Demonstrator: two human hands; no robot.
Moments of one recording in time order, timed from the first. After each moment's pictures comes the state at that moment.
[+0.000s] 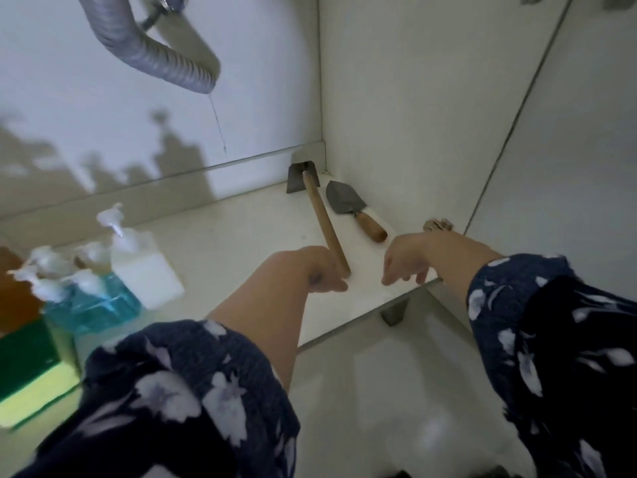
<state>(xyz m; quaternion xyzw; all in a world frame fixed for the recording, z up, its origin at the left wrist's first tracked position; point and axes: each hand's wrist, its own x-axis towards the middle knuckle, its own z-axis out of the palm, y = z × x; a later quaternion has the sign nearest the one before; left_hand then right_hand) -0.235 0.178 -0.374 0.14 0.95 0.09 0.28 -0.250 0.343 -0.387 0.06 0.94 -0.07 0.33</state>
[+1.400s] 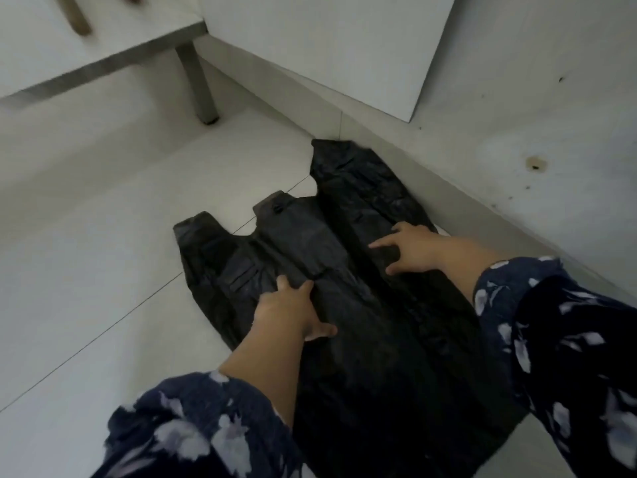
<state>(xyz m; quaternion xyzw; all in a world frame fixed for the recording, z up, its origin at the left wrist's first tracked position) 0.174 0.356 -0.654 0.18 0.89 -0.04 0.43 0.195 0.578 -0.629 0.13 0.92 -0.11 0.35</state>
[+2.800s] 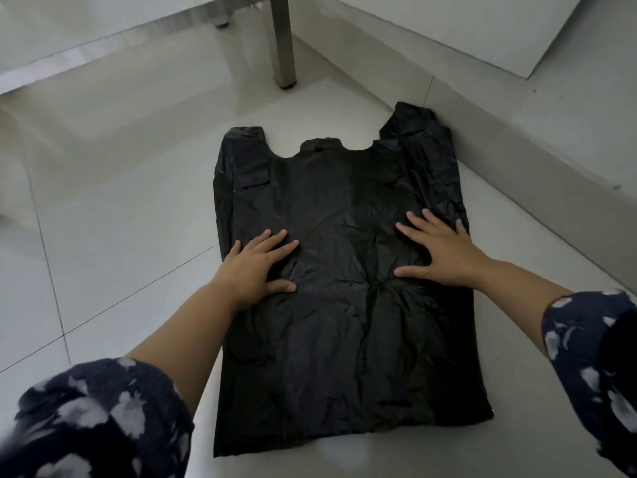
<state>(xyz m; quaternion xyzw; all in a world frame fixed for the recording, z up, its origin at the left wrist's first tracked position) 0.127 0.191 -0.708 0.30 0.93 0.04 0.21 0.205 0.522 -0.709 0.02 0.97 -0.11 0.20</state>
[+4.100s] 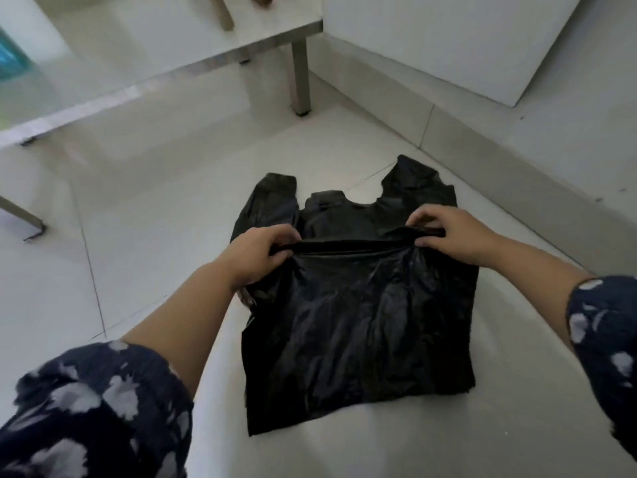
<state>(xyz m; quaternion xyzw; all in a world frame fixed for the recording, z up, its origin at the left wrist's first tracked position) 0.120 0.178 -0.644 0.27 0.92 0.22 0.16 0.199 0.511 -0.642 0.04 0.93 -0.34 0.10</state>
